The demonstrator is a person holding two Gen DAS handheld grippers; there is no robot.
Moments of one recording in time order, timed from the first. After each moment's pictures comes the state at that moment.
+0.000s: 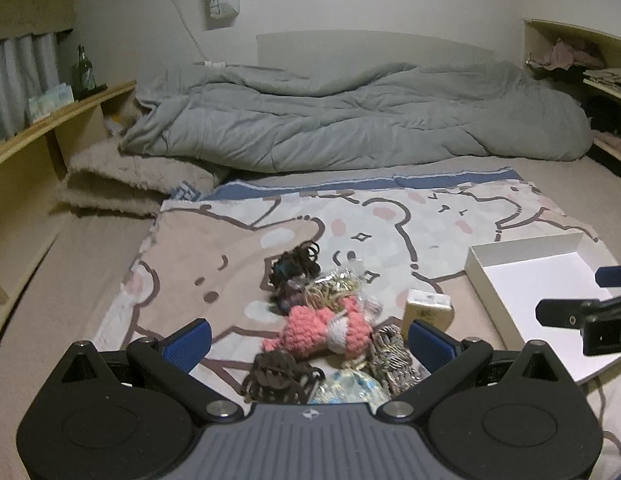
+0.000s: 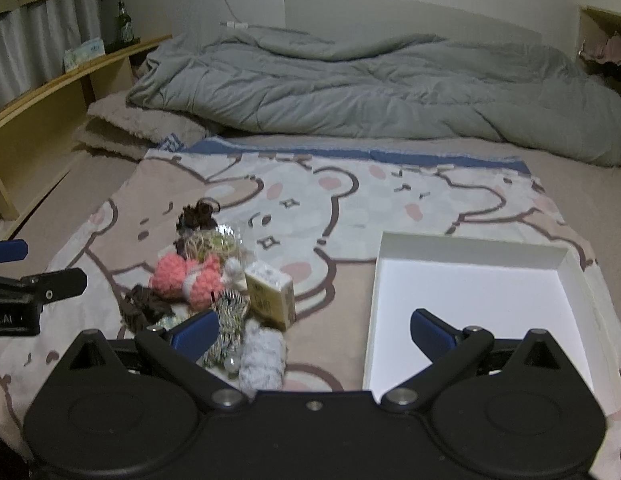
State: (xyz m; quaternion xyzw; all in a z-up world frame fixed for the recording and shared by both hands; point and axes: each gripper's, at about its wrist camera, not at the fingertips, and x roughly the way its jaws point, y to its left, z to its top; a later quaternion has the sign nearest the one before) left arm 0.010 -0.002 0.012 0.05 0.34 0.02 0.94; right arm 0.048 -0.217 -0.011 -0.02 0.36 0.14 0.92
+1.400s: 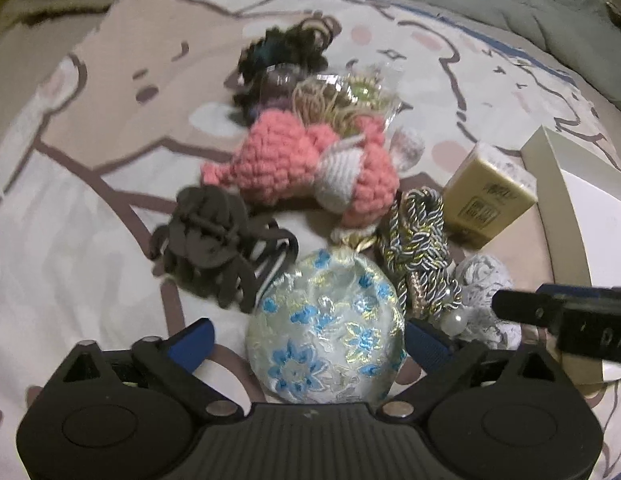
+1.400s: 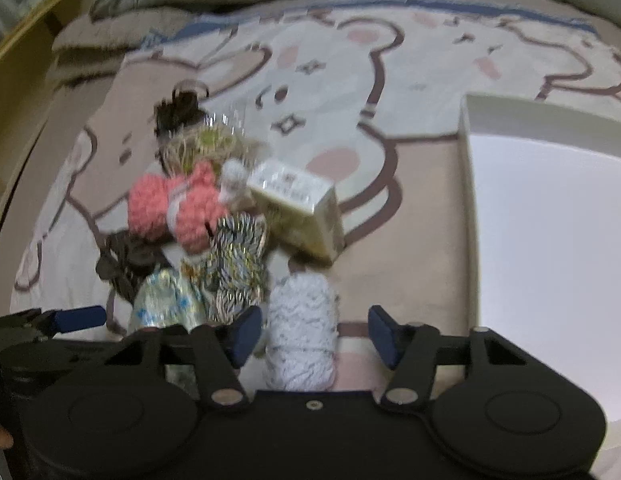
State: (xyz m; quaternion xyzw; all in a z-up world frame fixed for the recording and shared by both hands) left arm 0.103 0.016 -0.132 -0.08 0.58 0.02 0.81; right arm 0.142 -0.174 -0.115 0.03 0.56 0.16 0.81
